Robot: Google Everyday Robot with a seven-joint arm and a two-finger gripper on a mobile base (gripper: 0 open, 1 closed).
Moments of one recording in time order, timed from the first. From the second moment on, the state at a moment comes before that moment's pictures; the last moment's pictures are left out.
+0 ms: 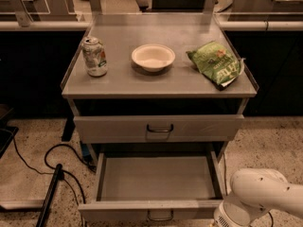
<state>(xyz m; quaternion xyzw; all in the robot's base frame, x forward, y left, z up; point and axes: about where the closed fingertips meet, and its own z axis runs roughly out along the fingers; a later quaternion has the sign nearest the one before) 0.291 -0.200 0.499 0.27 -0.95 -0.15 0.06</state>
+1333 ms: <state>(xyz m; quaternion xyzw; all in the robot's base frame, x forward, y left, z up) 0.360 -0.163 0.444 0.27 -0.95 -0.16 -0.02</state>
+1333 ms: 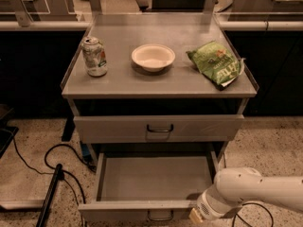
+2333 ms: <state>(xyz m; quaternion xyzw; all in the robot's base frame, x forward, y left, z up) 0.397 -0.152 0.416 0.28 -0.95 -0.14 -0.05</state>
